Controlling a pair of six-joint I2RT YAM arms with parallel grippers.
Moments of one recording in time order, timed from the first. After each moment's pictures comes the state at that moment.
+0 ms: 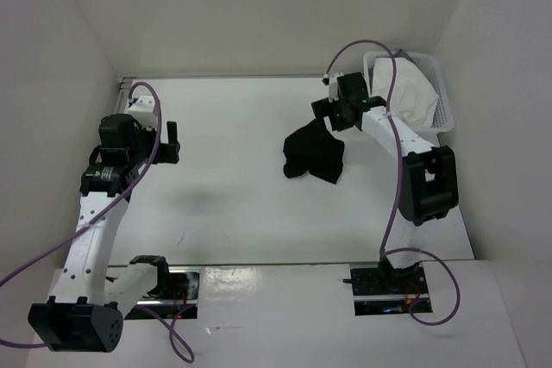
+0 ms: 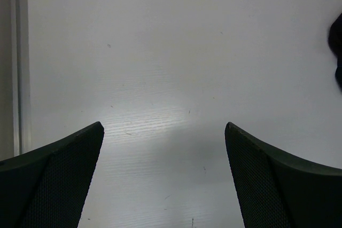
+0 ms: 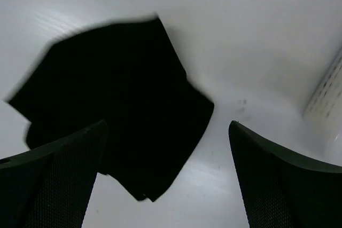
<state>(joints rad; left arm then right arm) 0.02 0.95 1.01 -0.57 0.06 0.05 0.26 1.76 1.46 -0.47 -0.06 -0.09</state>
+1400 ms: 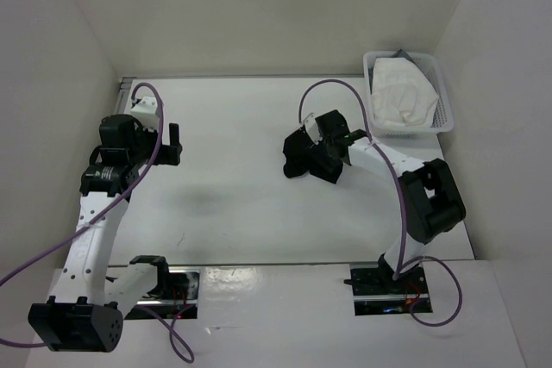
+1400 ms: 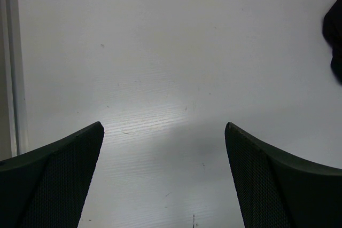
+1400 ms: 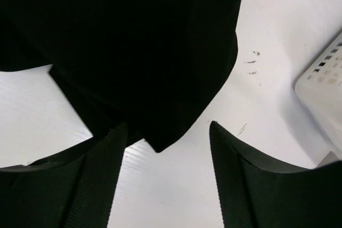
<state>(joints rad) 0.02 0.95 1.01 -0.59 0.11 0.07 0.46 1.63 1.07 -0.41 0.23 -0.43</state>
